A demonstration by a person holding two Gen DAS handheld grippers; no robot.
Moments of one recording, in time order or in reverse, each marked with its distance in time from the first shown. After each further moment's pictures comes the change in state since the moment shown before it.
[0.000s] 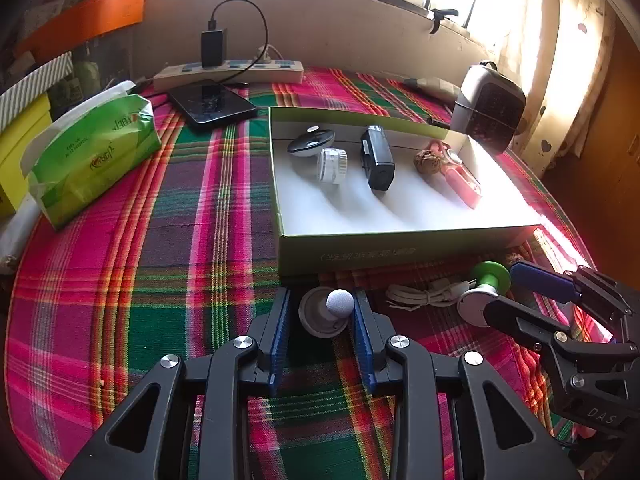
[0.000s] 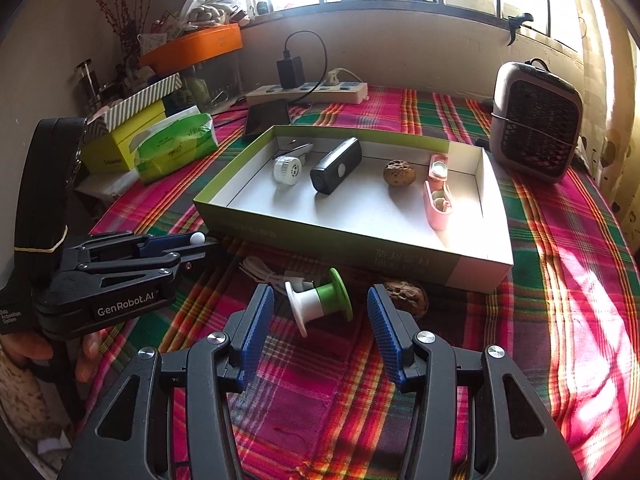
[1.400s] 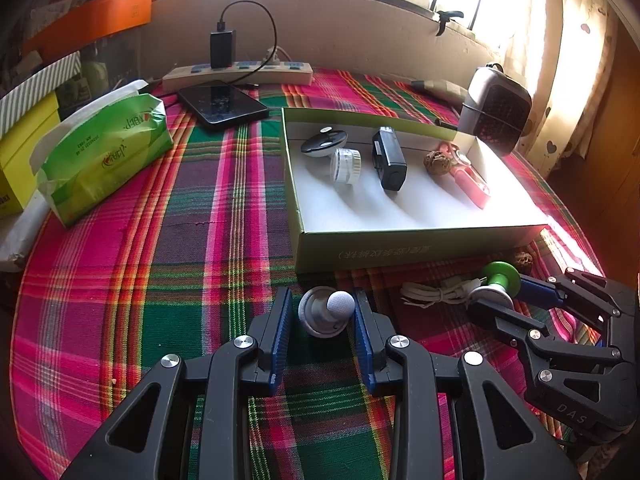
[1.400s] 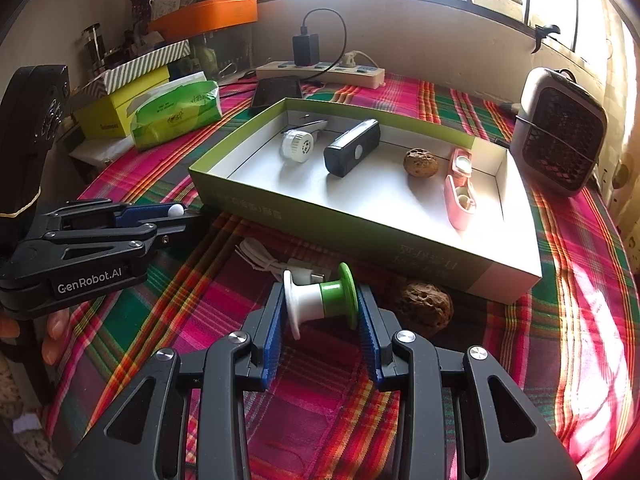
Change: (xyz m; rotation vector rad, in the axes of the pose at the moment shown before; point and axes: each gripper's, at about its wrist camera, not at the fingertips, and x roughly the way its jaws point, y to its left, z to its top) left arm -0.002 0.005 -0.001 -0.004 -0.002 0.012; right arm 0.018 0.010 -0.002 -0.083 0.044 -0.026
